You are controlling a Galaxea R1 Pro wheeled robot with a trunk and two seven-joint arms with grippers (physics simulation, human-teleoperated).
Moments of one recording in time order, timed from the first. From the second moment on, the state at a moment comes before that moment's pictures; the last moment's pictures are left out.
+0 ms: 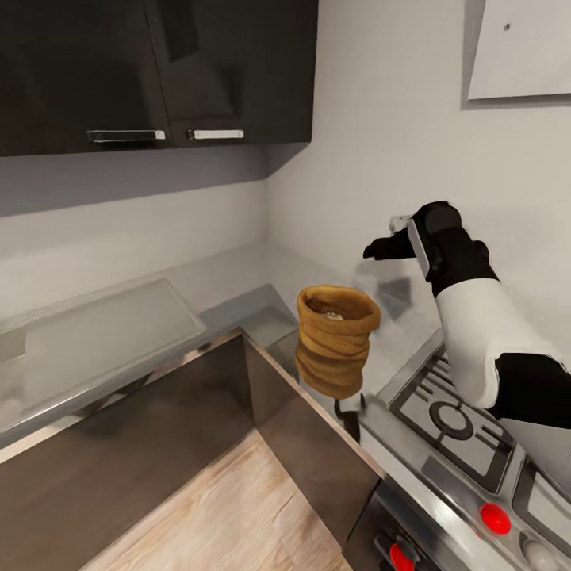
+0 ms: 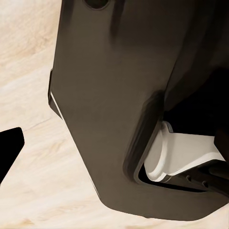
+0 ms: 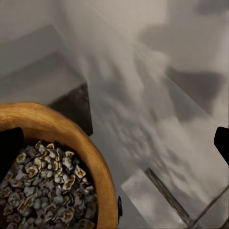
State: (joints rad) left arm 0.00 -0.05 0.02 -0.09 0.24 -0.05 0.01; right arm -1.47 -0.02 -0.03 -0.71 0.22 1.04 0.21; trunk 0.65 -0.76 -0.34
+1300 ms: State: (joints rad) left arm 0.00 -0.05 0.02 -0.09 0.24 -0.05 0.01; right arm -1.35 -0.12 0.13 -0.71 0.23 1.01 0.46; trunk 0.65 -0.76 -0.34
